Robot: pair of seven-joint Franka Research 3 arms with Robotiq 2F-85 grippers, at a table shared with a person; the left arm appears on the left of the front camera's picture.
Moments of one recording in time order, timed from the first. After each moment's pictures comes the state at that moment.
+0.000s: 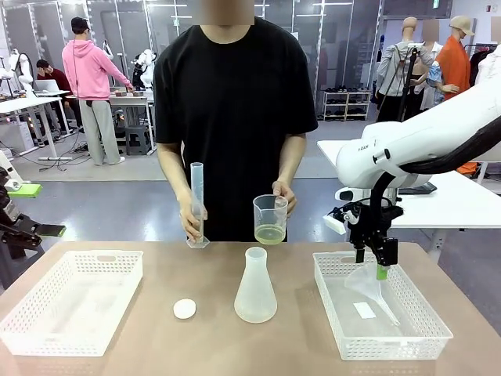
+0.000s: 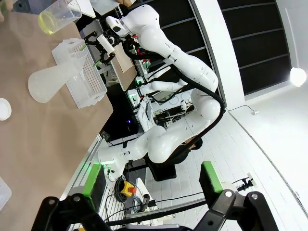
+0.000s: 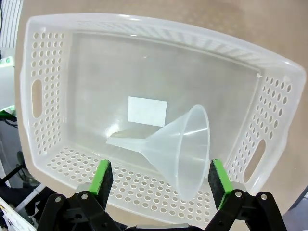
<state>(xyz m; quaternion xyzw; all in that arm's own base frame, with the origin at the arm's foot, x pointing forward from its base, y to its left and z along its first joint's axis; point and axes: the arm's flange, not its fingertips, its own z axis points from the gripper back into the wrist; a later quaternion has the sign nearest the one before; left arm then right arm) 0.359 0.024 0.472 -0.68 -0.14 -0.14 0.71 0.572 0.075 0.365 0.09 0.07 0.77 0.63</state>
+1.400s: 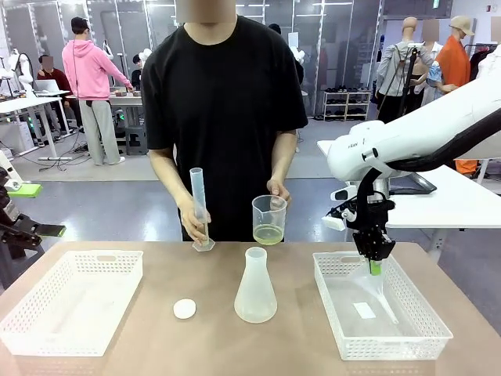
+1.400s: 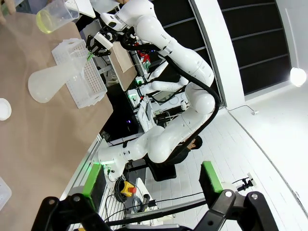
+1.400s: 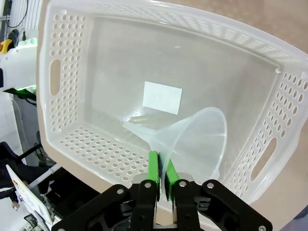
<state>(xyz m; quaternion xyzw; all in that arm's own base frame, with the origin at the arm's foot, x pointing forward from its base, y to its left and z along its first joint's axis) 0.359 0.024 0.472 -0.68 -0.14 -0.14 0.71 0.595 0.078 0.367 0.12 0.14 0.78 0.60</state>
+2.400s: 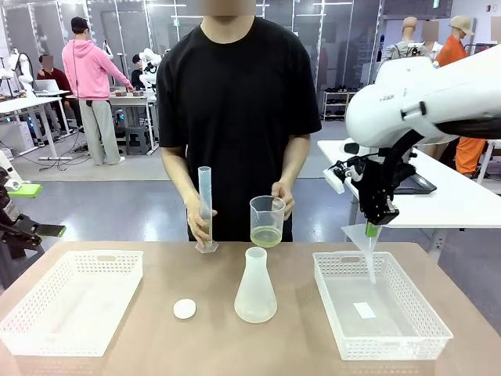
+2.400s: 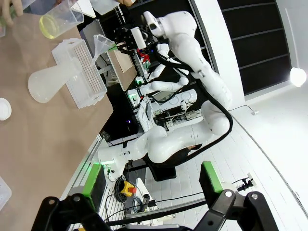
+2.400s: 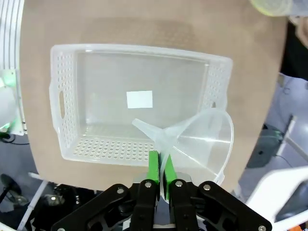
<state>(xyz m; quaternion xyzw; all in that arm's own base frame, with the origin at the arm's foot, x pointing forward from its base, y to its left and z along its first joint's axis) 0.359 0.024 0.472 -0.68 -0.13 -0.14 0.71 0.507 0.098 0.503 -0.02 -0.03 0.74 0.67</state>
